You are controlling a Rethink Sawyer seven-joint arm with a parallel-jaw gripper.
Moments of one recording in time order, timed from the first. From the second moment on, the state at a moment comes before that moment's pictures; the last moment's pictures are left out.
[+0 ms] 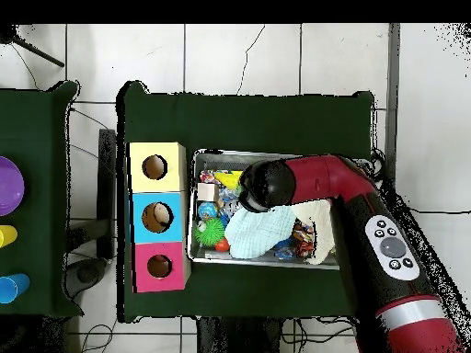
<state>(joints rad) -0.61 -0.60 0.50 1.52 -0.60 0.82 2.36</state>
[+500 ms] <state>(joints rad) -0.61 -0.55 0.50 1.45 -0.61 0.82 2.35</state>
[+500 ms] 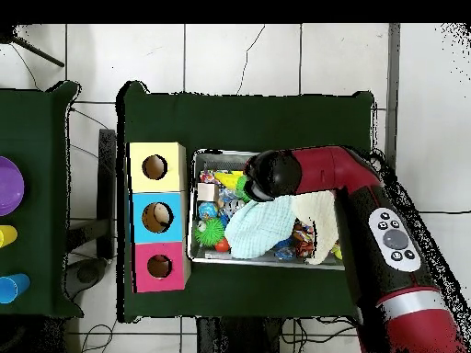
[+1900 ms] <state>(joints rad) -0.58 -0.47 0.45 1.51 -0.68 0.74 2.35</state>
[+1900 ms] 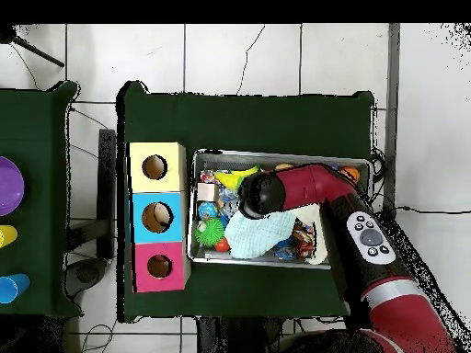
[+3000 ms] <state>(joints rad) -0.55 -0.48 0.36 1.52 -0.64 0.65 2.35</state>
